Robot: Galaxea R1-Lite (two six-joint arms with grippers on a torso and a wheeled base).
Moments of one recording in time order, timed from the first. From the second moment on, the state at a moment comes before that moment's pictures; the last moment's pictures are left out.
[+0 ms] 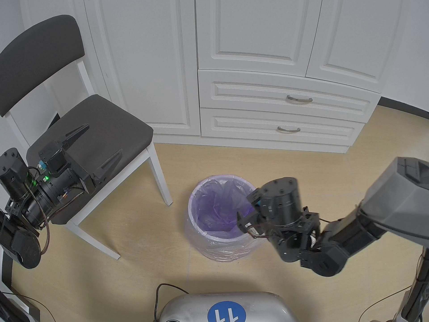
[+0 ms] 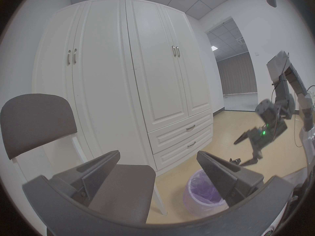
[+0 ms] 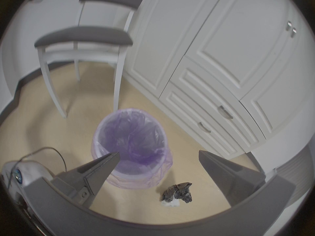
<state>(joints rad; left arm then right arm) -0.08 1.67 -0.37 -1.53 -0.44 0.28 0.77 2.11 -0.89 -0.83 -0.61 -0.35</state>
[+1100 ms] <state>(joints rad) 0.07 1.50 -0.09 -1.53 -0.40 0.18 0.25 1.67 -0.25 -1.48 -0.30 -0.21</state>
